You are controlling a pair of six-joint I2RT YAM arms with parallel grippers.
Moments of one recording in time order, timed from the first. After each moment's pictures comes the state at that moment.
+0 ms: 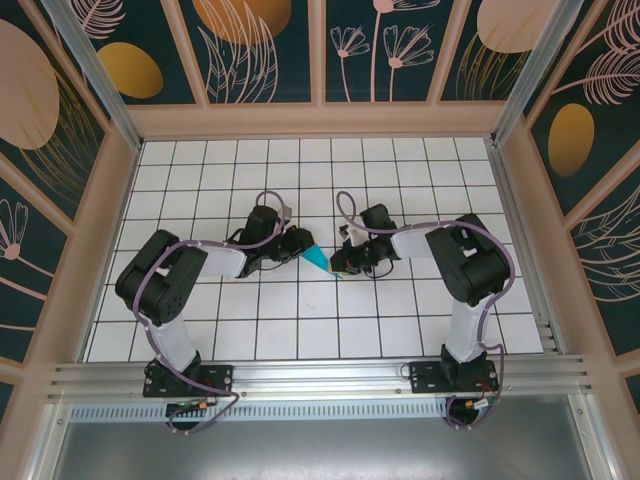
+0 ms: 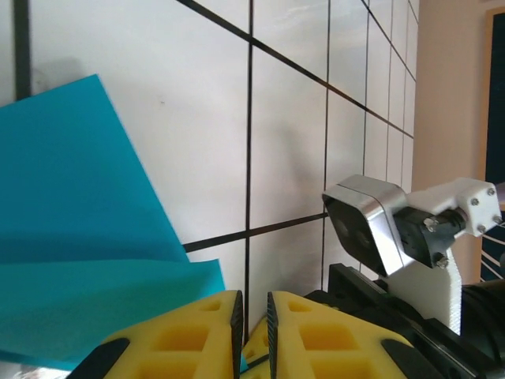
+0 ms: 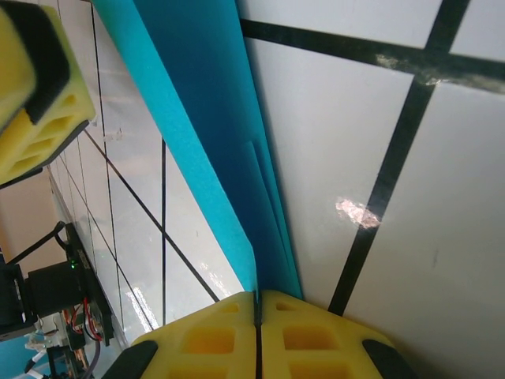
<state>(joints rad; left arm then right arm) -0.53 1.80 0.75 0.44 0.48 -1.01 0.50 1.90 0.90 -0.09 -0.81 0.48</state>
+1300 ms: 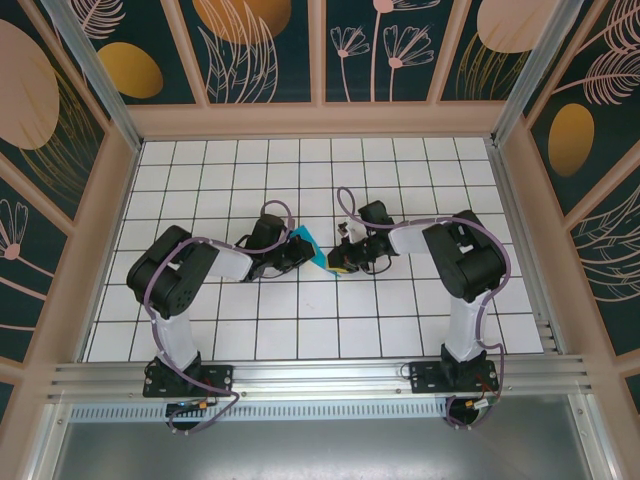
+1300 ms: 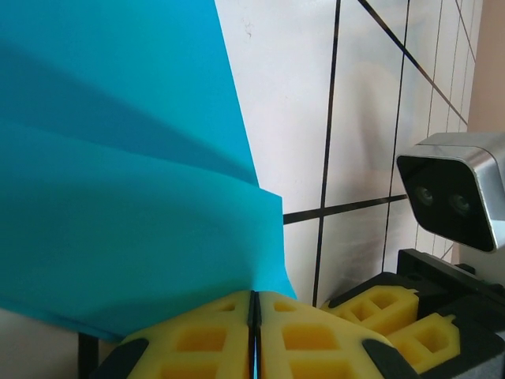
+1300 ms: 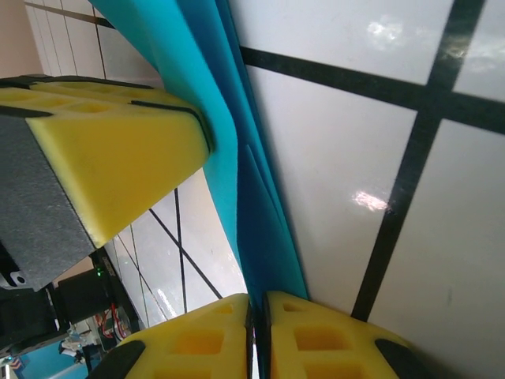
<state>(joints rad) -0.56 1.87 0.74 0.43 0.44 -1.01 0.50 1.93 0.95 -0.12 -0.84 0.53</state>
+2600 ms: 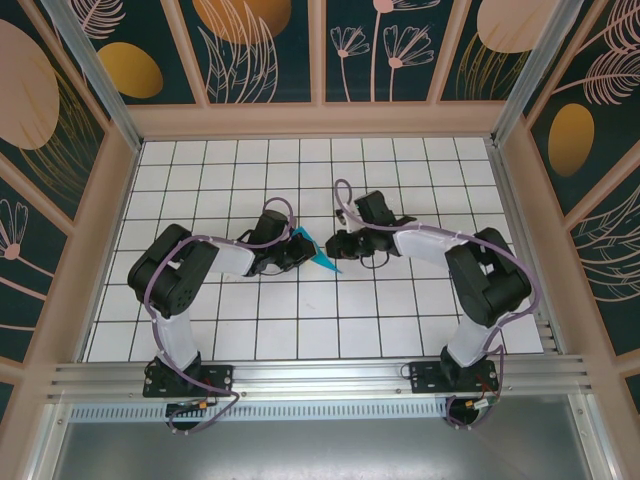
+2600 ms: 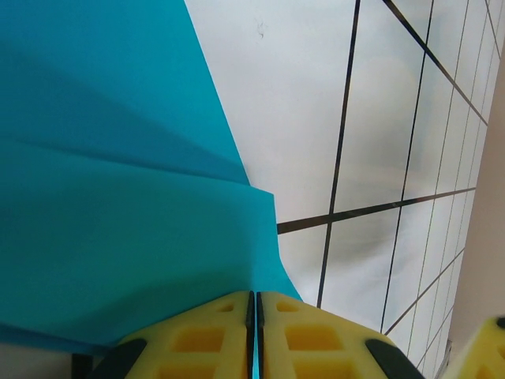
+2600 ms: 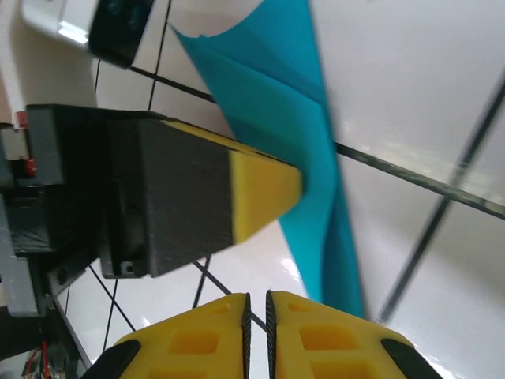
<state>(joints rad) -0.56 1.88 0.80 0.31 0.43 -1.01 0.58 1.73 0.97 -0.18 -0.58 0.43</state>
